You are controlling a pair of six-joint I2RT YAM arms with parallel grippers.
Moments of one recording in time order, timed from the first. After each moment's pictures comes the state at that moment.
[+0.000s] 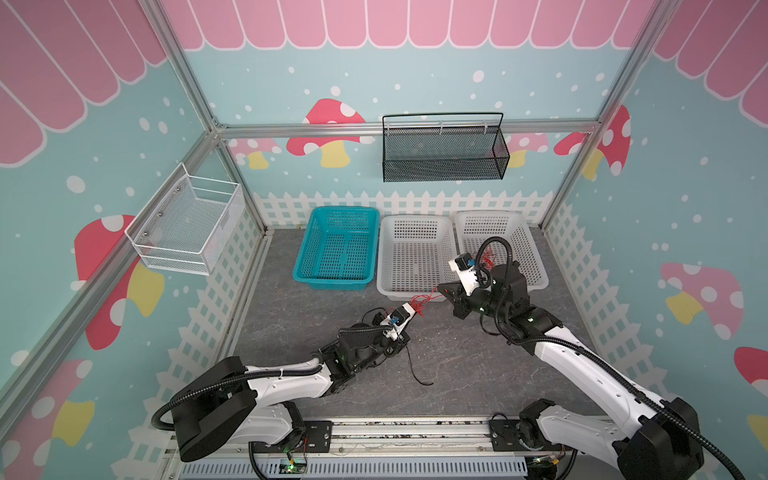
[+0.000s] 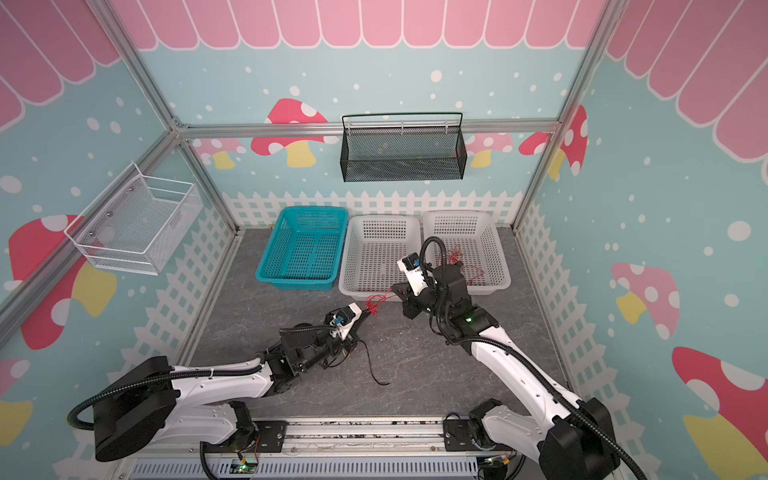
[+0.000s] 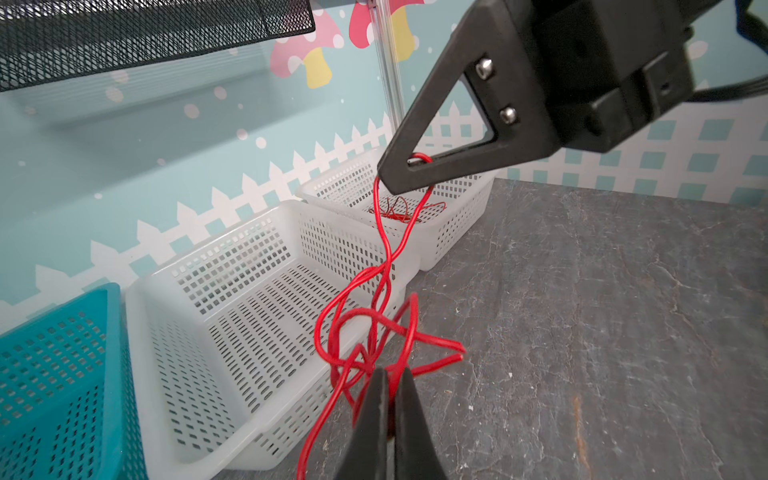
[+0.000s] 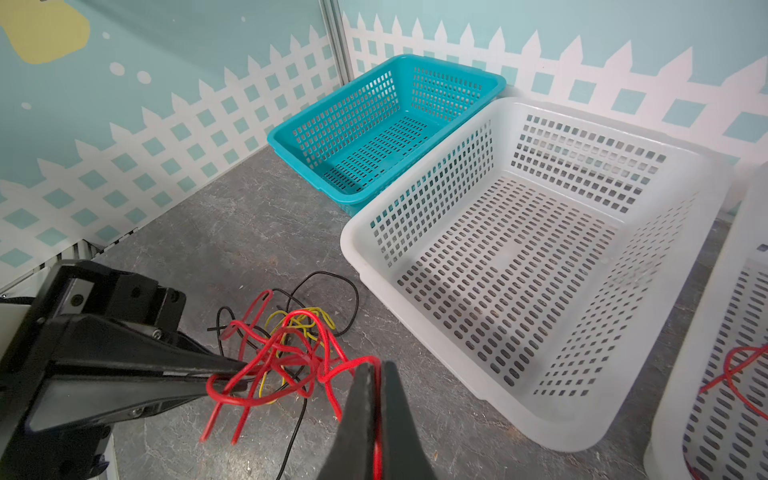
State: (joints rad) left arm -0.94 1.30 0.44 0.78 -0.13 0.20; right arm 0.48 1.11 0.83 -0.13 -0.37 0.01
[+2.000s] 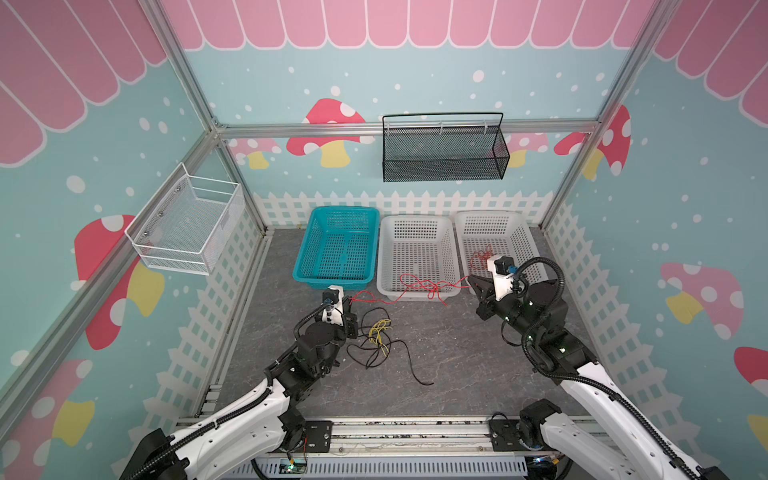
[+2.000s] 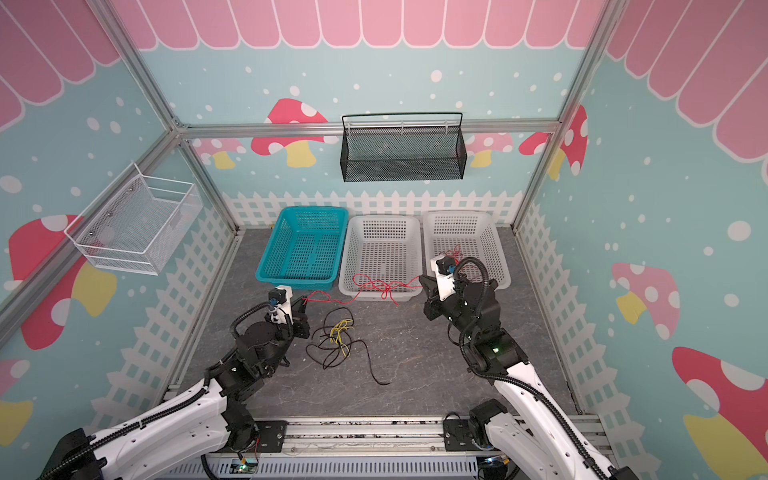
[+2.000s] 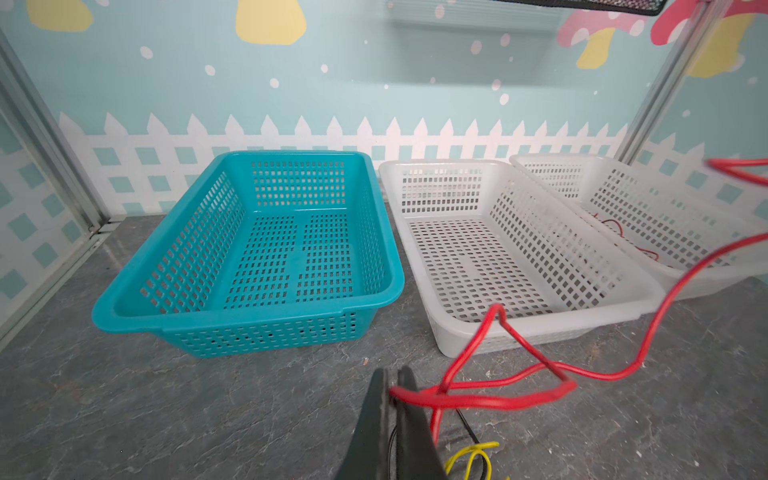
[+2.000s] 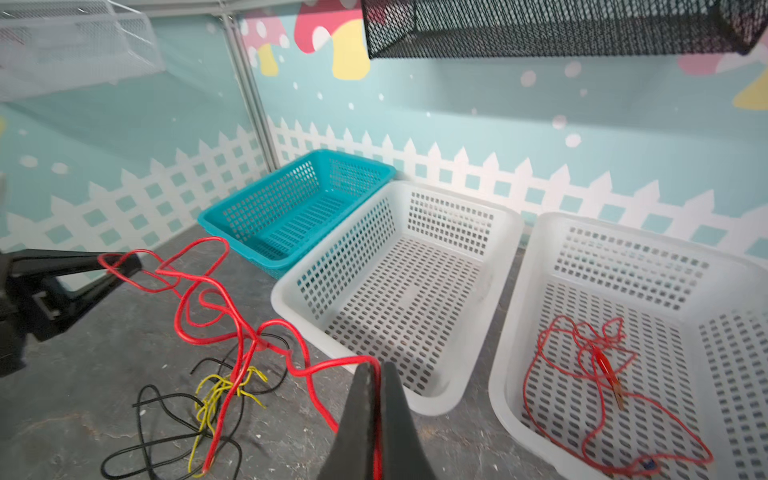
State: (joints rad) left arm -0.67 0.82 0.34 0.31 -0.46 -0.17; right arm 0.41 0.80 0.71 -0.08 -0.19 0.02
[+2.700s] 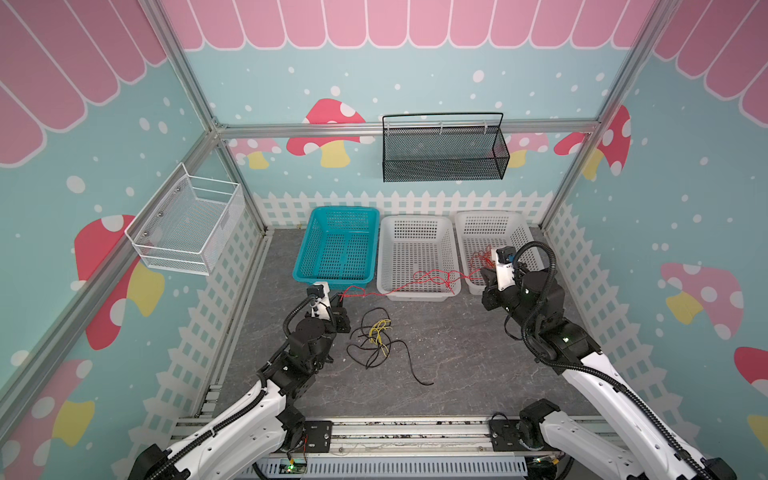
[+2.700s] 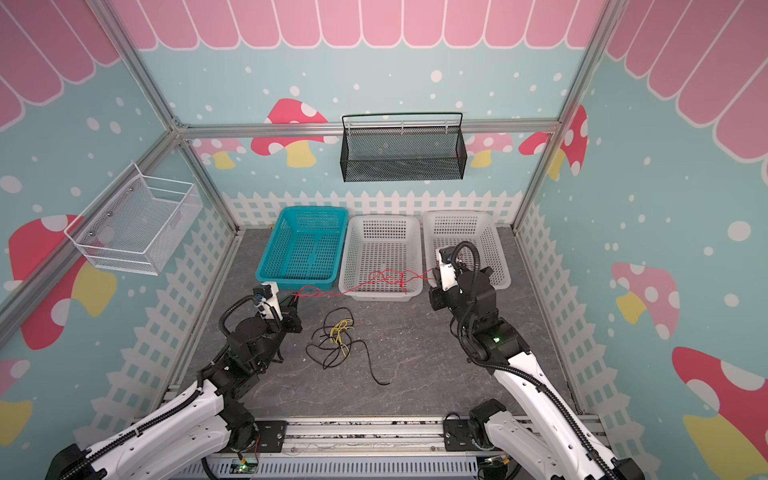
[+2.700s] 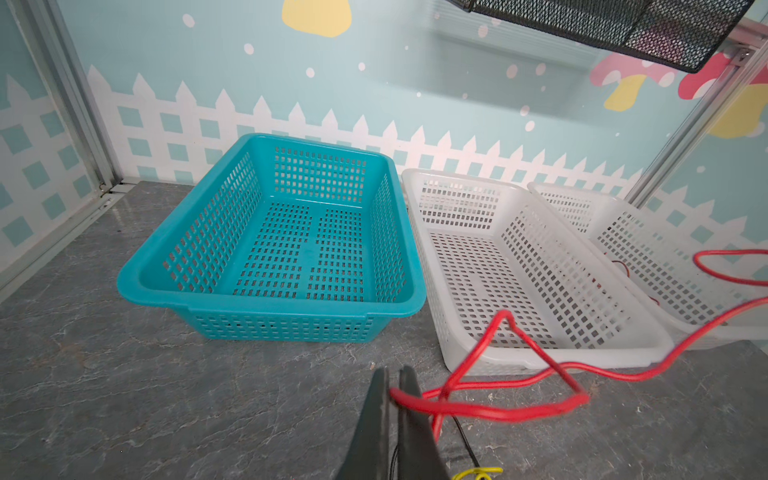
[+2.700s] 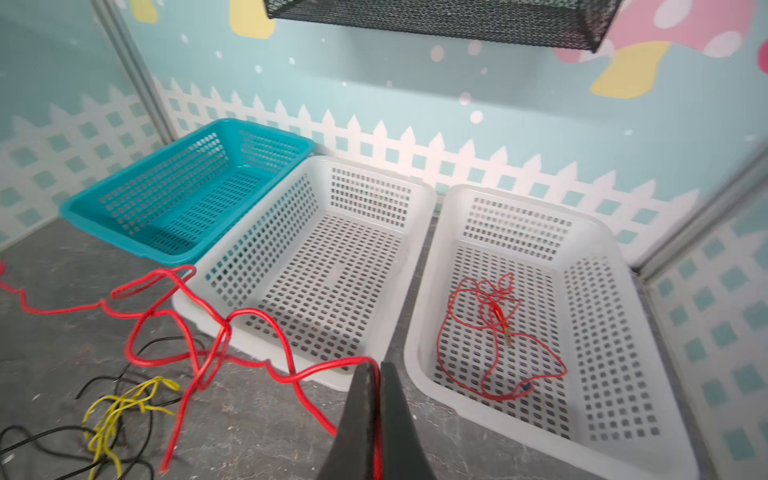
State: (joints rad) left arm -0.57 0.78 0.35 0.26 -0.39 -0.28; right arm 0.43 0.87 0.85 -0.27 0.15 -0.02
